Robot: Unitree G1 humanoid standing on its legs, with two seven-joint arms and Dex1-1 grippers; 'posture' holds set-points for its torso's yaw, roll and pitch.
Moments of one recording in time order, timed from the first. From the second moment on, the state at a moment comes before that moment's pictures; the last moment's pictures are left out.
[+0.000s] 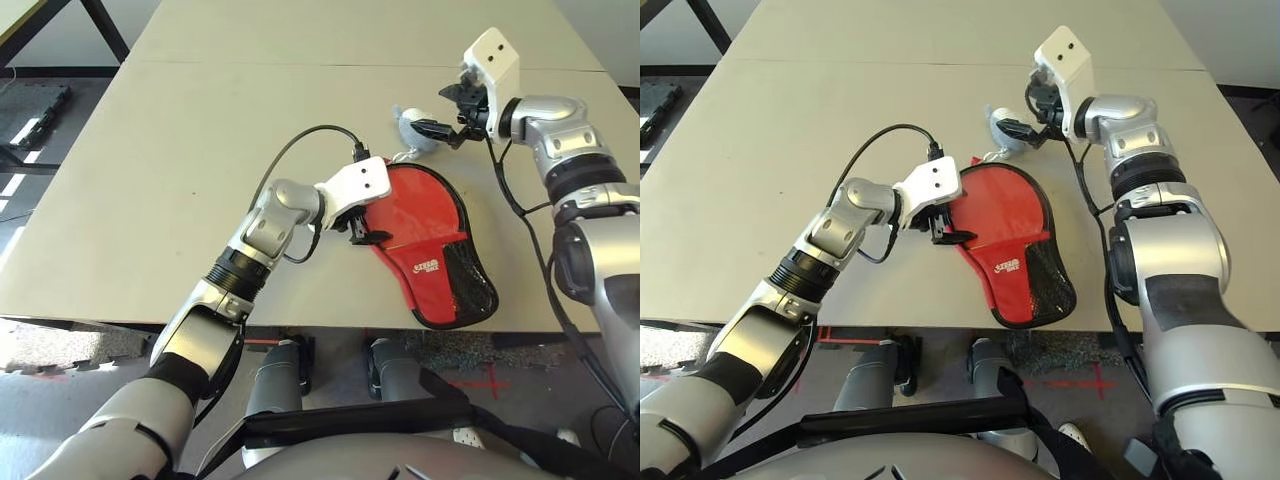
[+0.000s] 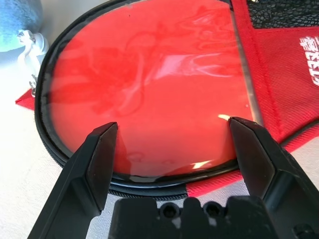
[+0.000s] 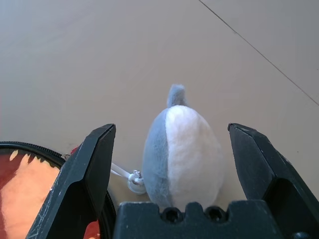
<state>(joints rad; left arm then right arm) -0.73 0.21 -0.39 0.28 0.11 0.39 -1.01 -1.25 -0.46 0.07 1.26 -0.09 -0.04 0.82</state>
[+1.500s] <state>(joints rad) -0.69 0.21 -0.43 0.17 0.10 0.49 -0.99 -1.27 -0.50 0.05 1.34 -0.21 0.04 0.63</state>
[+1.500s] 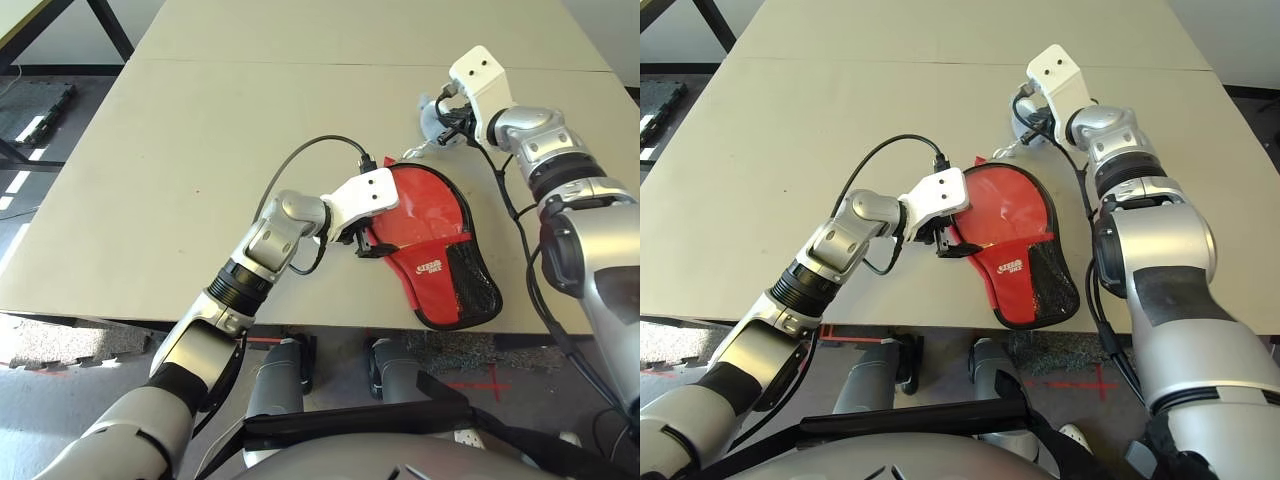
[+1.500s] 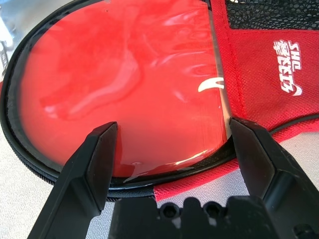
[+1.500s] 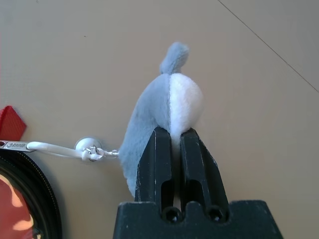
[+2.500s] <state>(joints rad) -0.70 0.18 -0.44 0.21 0.10 0.48 -0.99 -1.13 -0.92 0.17 1.12 -0.22 0.05 1.50</state>
